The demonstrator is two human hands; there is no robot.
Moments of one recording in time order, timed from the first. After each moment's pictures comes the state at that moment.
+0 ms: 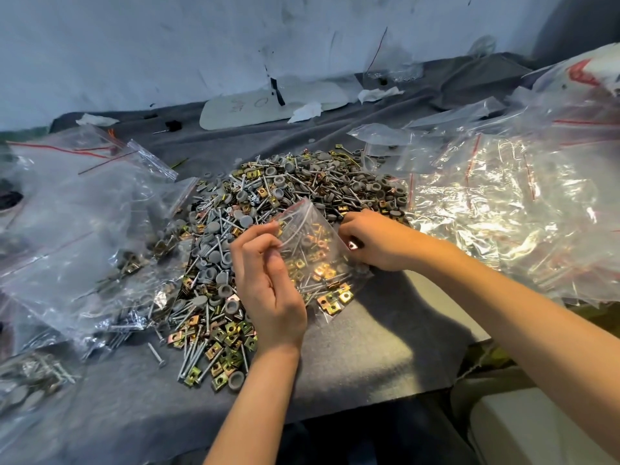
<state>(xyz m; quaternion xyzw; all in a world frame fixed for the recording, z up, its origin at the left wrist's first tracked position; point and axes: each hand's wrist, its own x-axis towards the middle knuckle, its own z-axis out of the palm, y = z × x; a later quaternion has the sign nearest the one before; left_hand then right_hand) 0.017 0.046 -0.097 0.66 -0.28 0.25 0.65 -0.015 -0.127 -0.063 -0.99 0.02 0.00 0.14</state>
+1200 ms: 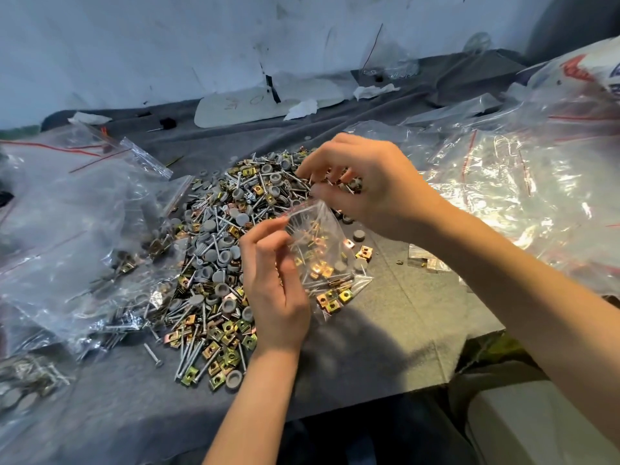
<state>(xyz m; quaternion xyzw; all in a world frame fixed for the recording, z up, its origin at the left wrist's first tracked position) 0.021 0.048 -0.106 0.66 -0.35 0.23 0.62 -0.039 -0.093 0.016 -0.92 -0.05 -0.29 0.25</state>
